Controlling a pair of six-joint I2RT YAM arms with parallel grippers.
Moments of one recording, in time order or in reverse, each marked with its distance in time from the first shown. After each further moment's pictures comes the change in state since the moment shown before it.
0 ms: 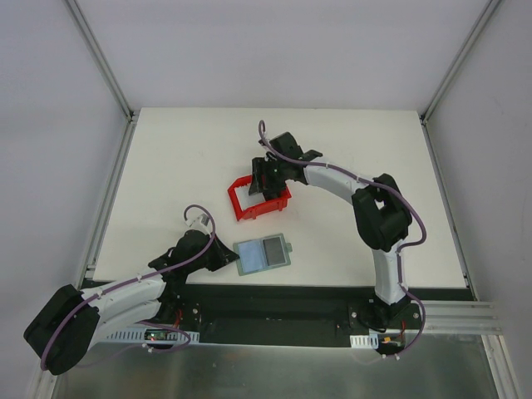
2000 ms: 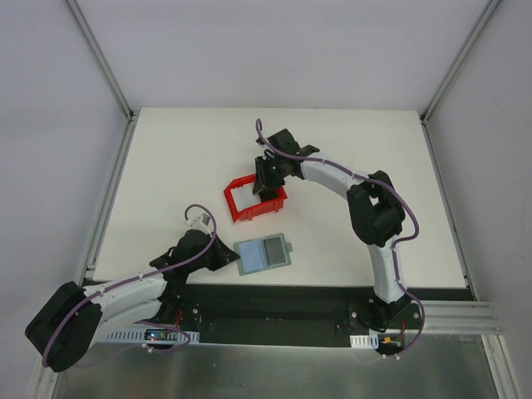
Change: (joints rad) left arm 0.000 0.027 0.002 0.024 0.006 0.000; right arm -0.011 0.071 0.101 -0.084 -0.040 -0.047
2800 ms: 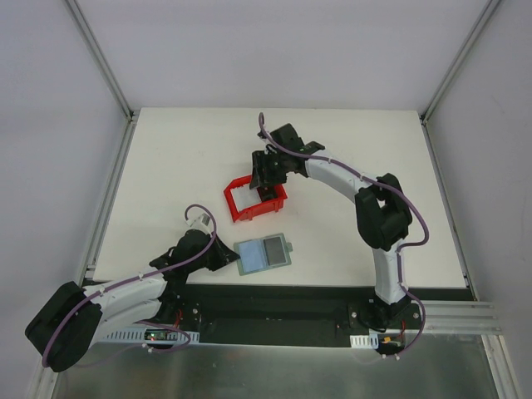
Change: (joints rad) left arm 0.000 0.000 0.000 0.000 0.001 0.001; right arm -0.003 -0.067 0.000 -0.016 0.031 -0.011
